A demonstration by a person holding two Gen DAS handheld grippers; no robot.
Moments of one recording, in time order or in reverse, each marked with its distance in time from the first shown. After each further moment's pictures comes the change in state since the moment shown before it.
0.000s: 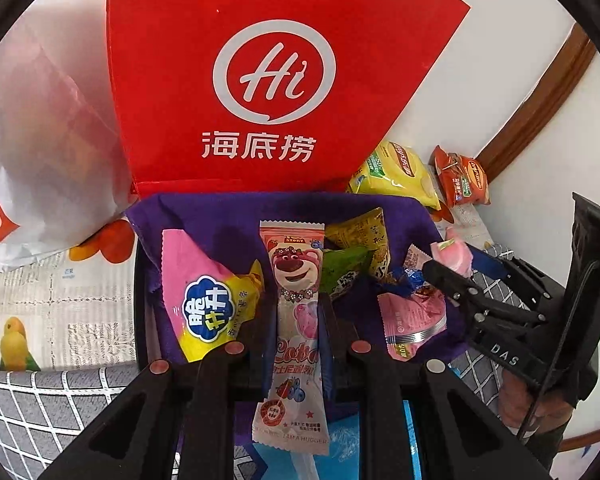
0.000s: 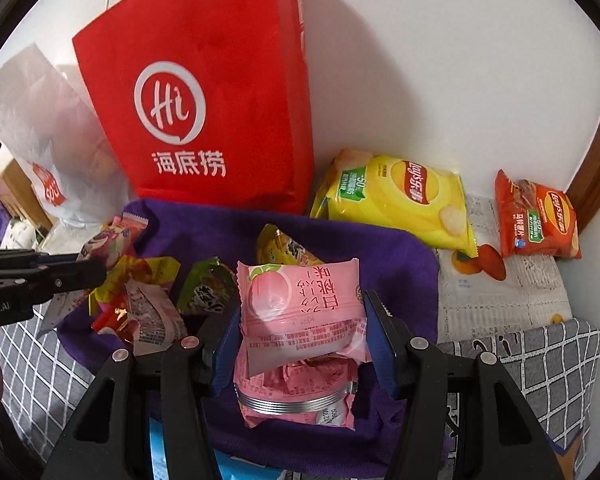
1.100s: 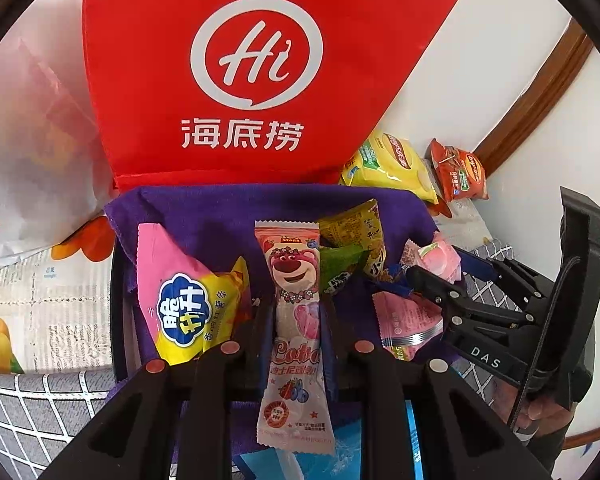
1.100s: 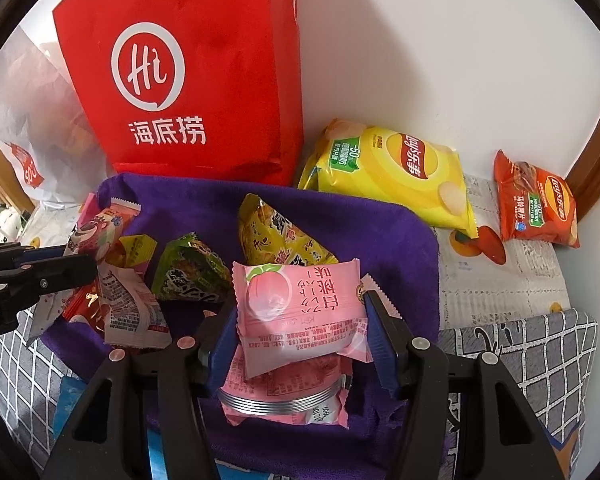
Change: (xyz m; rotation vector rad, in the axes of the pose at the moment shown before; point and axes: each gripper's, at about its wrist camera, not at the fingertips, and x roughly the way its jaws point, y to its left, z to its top) left arm 0.022 -0.008 -0.001 0.013 0.004 -0.017; right arm 0.022 -0.003 -0.004 -0.003 0.074 -0.050
